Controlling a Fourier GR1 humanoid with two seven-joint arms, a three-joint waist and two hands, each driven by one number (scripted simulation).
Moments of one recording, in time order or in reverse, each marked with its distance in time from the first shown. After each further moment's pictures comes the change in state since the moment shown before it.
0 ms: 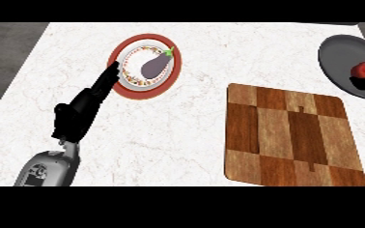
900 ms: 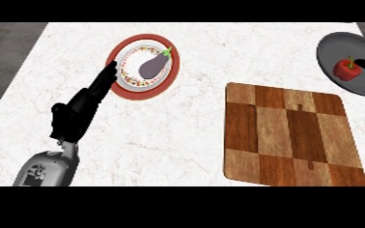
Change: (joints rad) left arm 0.004 -0.003 0.013 -0.002 0.000 0.002 0.000; right arm 0.016 -0.024 -0.322 -0.069 -0.319 0.222 -0.271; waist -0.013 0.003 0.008
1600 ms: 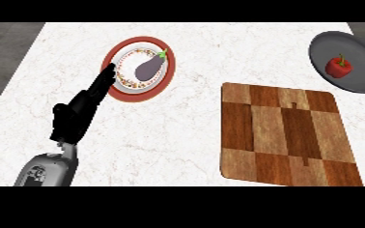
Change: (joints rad) left arm 0.015 -0.005 0.009 0.012 -0.013 0.006 -0.002; right arm 0.221 -0.012 -0.163 0.001 -0.160 0.334 -0.400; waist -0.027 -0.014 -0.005
